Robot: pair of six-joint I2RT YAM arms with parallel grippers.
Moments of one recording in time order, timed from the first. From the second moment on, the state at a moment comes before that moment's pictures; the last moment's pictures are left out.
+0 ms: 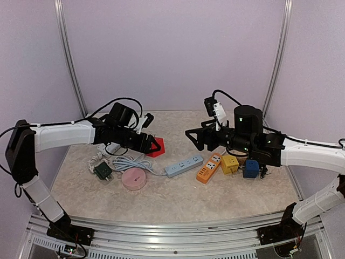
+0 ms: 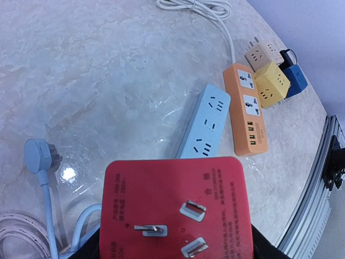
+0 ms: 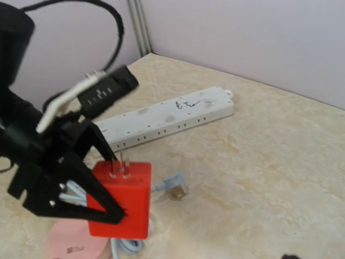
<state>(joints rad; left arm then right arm) -0.63 1.63 1.16 -0.27 0.33 -0.22 0.88 1.30 0.93 0.15 0.04 0.17</state>
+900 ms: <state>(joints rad) -0.63 1.90 1.28 -0.34 0.34 -0.22 0.88 1.30 0.93 0.12 0.15 0.17</state>
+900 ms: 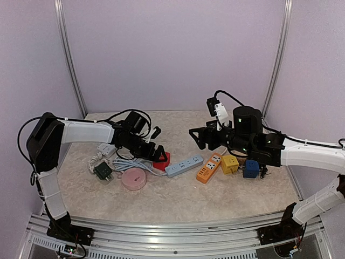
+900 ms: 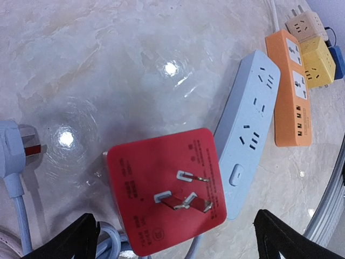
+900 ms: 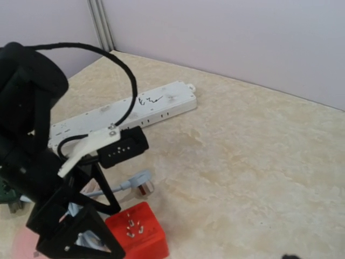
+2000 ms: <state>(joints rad) 0.11 1.17 0.61 0.22 0.39 -0.26 0.17 1.41 0.70 0.27 0.02 0.13</state>
